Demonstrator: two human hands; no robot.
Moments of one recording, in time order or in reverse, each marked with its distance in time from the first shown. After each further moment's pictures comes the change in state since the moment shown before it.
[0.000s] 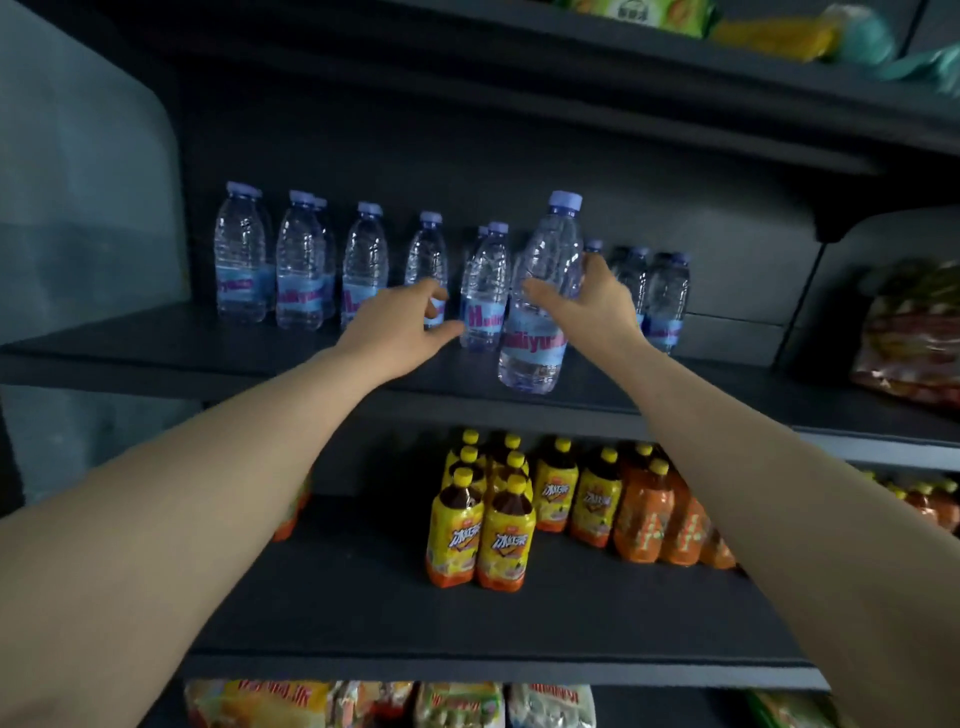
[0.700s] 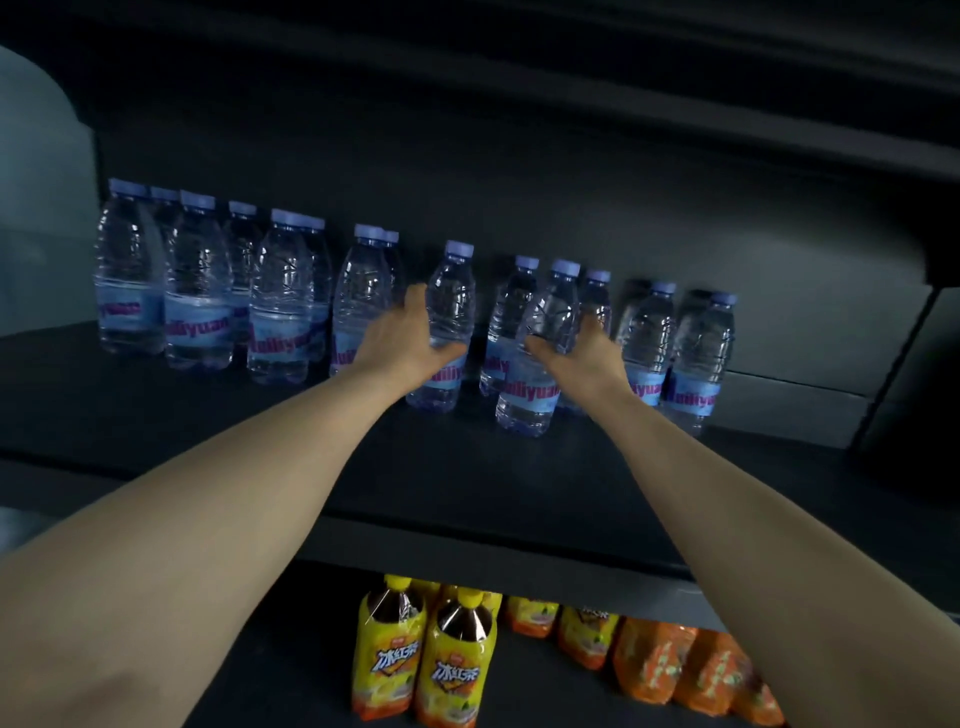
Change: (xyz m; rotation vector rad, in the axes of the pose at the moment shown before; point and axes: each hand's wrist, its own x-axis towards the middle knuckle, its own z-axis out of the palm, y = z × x) left_hand 0.168 -0.005 0.132 0.045 0.127 -0.231; right_hand 0.167 0.147 0.050 -0.024 -0.119 0.057
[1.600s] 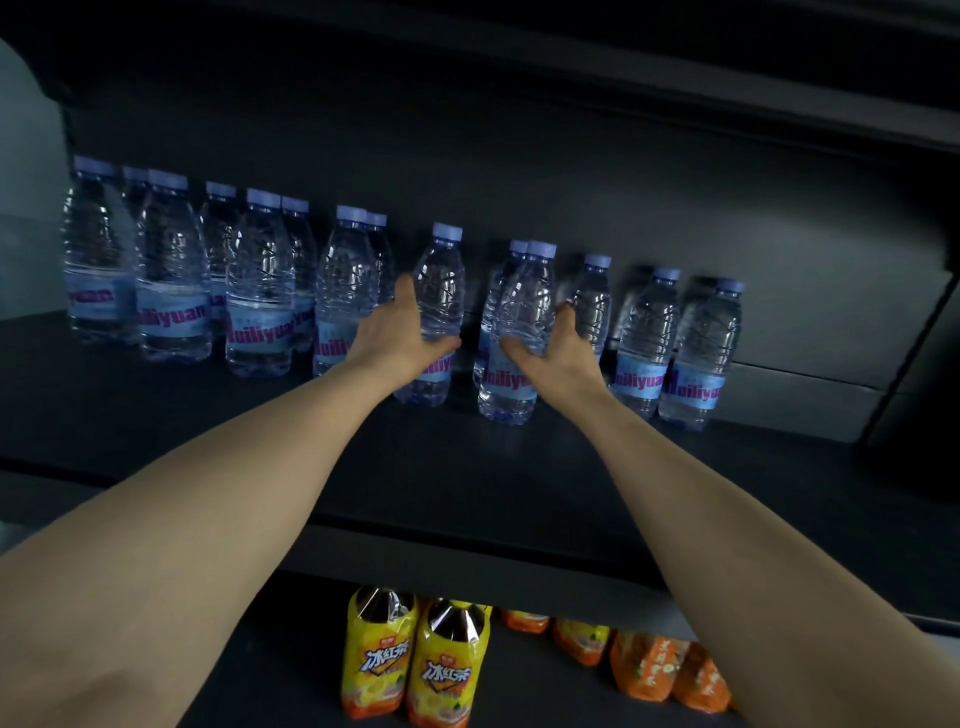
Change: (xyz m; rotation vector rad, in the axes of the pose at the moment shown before) left_hand 0.014 -0.007 0.023 -0.051 -0.013 -0.065; right_hand 0.005 0.008 0.024 -0.001 -0.068 -0.059
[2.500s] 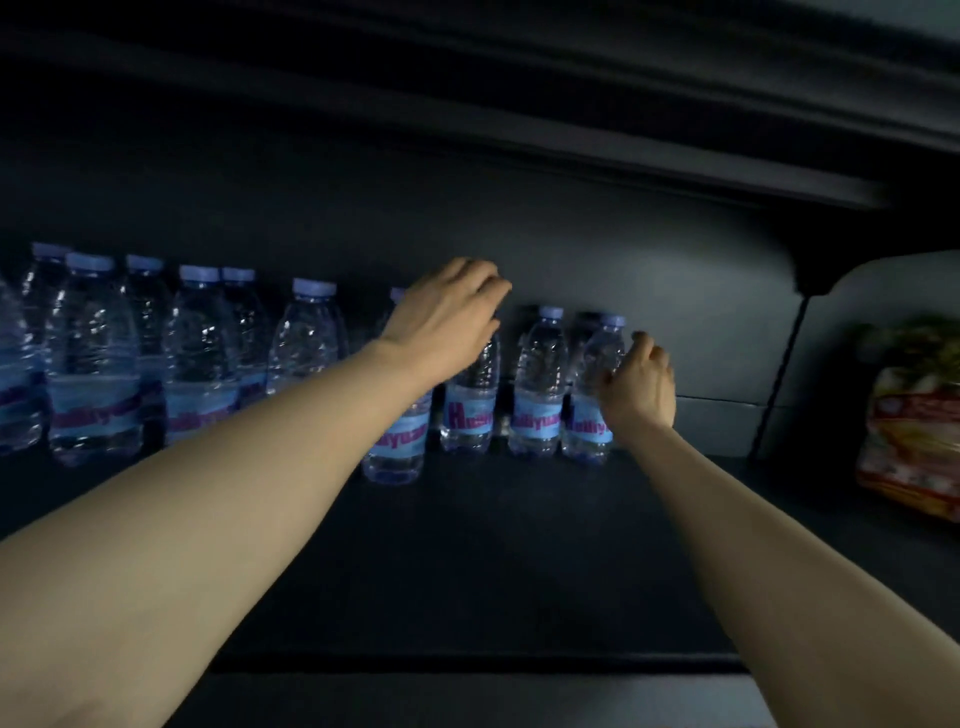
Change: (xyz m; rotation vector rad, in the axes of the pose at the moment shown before) left_hand 0.047 0.170 0.026 0.382 0.237 0.780; right_hand 0.043 0.136 -0.130 -0.326 0.446 0.236
